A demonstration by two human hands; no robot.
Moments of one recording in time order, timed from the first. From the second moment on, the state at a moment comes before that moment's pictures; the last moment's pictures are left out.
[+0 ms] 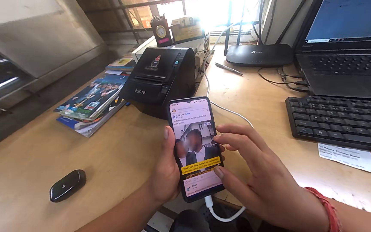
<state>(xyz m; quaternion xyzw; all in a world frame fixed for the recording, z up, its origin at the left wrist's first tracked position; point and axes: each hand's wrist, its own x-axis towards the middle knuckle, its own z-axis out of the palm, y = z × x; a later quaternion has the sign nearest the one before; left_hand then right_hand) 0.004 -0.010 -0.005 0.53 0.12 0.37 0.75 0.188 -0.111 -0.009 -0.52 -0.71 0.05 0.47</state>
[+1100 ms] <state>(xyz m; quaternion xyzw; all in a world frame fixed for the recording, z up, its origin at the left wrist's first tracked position) 0.003 -0.010 -0.004 0.53 0.11 0.36 0.76 0.188 -0.111 -0.010 -0.52 -0.71 0.05 0.47</state>
